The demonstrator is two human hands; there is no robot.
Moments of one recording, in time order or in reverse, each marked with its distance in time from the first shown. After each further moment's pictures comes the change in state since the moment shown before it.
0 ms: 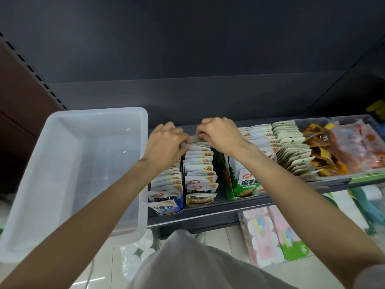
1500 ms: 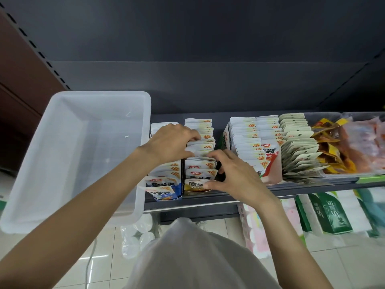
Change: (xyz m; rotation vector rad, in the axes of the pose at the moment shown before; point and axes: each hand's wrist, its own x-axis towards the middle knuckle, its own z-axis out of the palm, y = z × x) left_hand -0.003 0.027 -0.019 -0.085 -0.469 -0.064; right_hand -0.110 -0.037 0.004 0.432 -0.259 0.239
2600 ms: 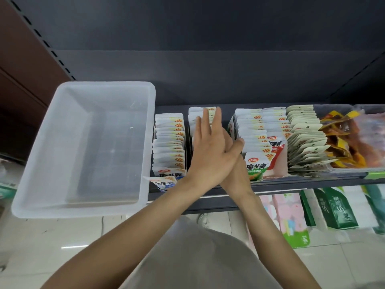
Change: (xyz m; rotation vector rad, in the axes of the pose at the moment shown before) left_hand -0.016 0.102 0.013 -0.765 0.303 -0.341; right_hand 0.014 -0.002 0.043 0.350 0.368 0.088
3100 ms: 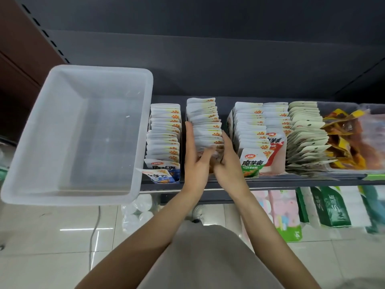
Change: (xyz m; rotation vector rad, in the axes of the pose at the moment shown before) left_hand -0.013 -0.054 0.047 -0.799 0.264 -0.195; right_hand -0.003 0.003 -0.003 0.381 -0.094 0.135
